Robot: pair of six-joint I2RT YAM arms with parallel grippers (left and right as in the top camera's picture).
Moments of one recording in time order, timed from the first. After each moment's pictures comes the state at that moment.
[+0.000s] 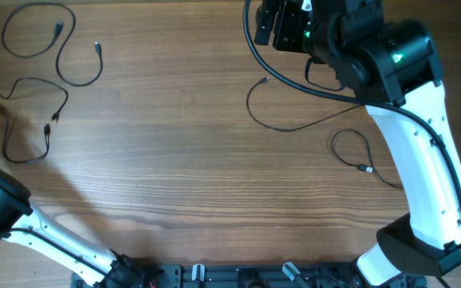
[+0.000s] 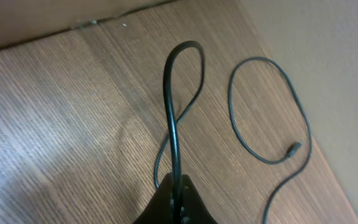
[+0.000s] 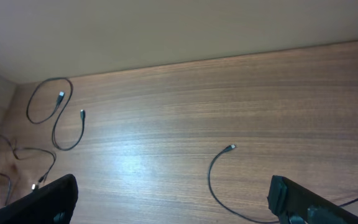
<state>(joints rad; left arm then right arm) 0.86 2.28 1.78 -0.24 0.41 -0.39 0.49 1.76 2.27 -1.20 0.12 0.48</state>
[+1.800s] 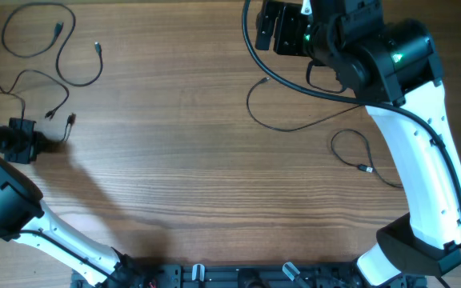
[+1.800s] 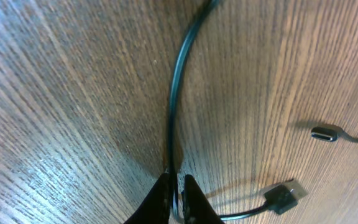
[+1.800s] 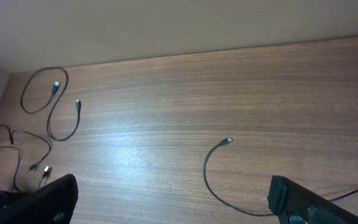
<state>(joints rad) 0.77 2.18 1.56 -0.90 0.32 -0.61 0.49 1.76 2.27 -1.23 0.11 0.46</state>
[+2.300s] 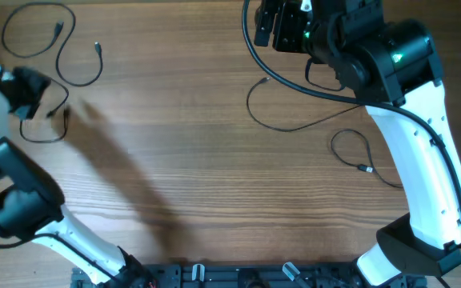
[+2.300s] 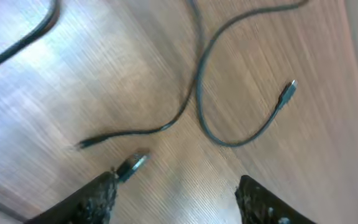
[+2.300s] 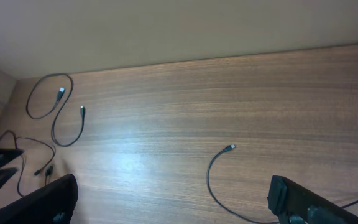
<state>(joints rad) 0.56 2.05 1.64 -0.69 0.25 -0.48 0.49 1.76 2.27 -1.20 0.11 0.46</state>
